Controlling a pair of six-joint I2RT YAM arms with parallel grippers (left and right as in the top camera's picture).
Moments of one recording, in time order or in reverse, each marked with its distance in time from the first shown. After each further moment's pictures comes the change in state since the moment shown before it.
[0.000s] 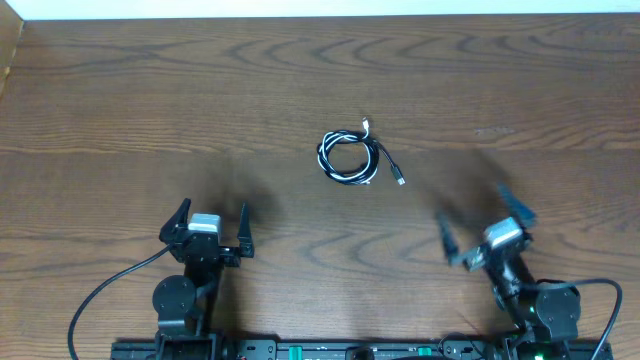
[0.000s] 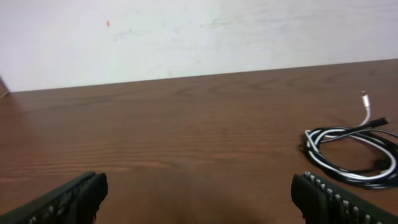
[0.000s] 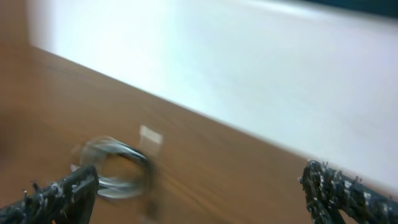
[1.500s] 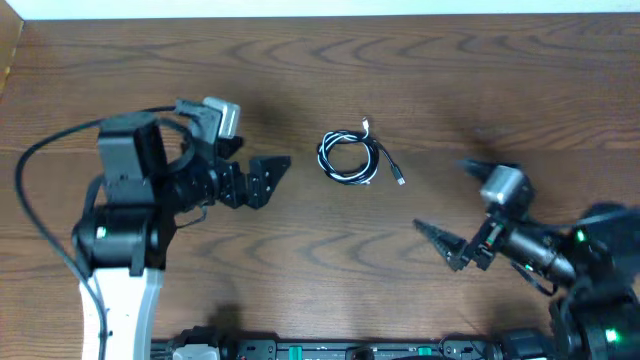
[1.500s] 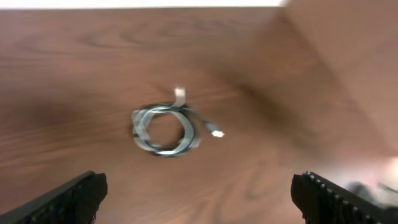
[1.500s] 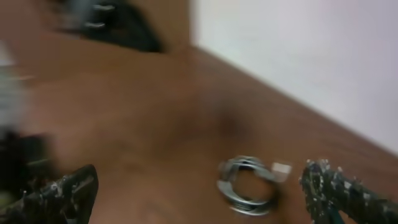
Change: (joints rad) left arm -0.003 1.048 1.139 -0.719 0.648 -0.016; right arm -0.001 0.549 0.797 -0.639 -0.479 0.005
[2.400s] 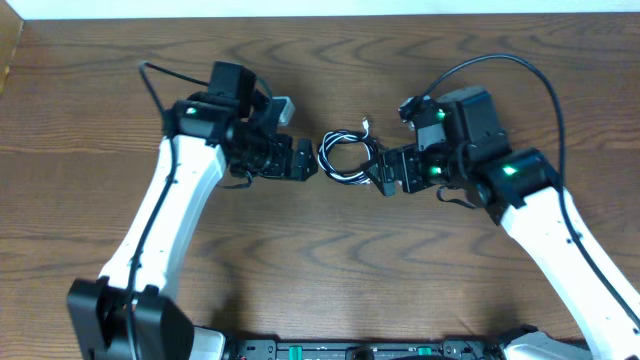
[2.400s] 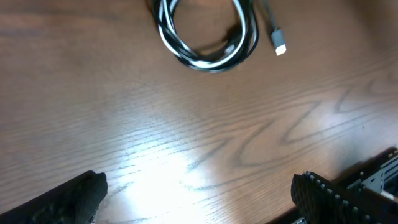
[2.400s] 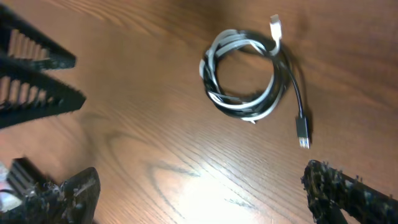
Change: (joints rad) left arm -0.219 0.516 0.221 -0.285 -0.333 -0.115; right arm 0.277 0.723 0.388 -0.313 0.513 0.384
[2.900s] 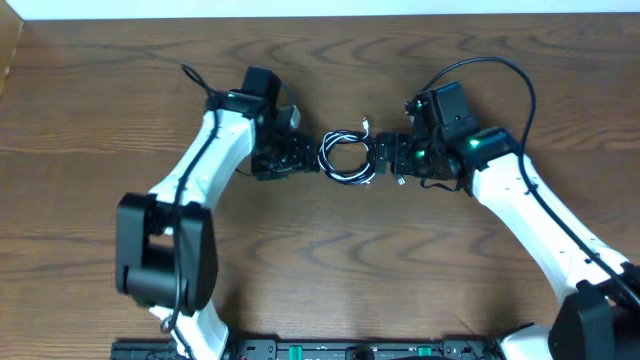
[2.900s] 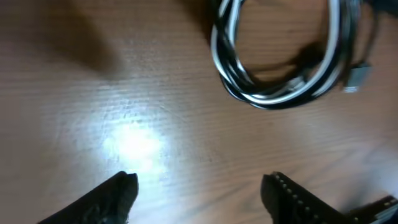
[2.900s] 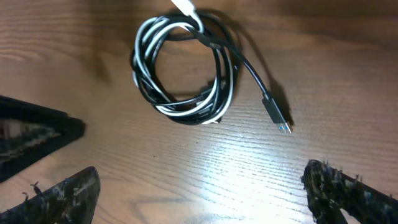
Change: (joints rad) left arm -0.024 0.294 0.000 0.137 -0.018 -0.219; right arm -0.023 0.211 0.001 0.061 0.100 0.299
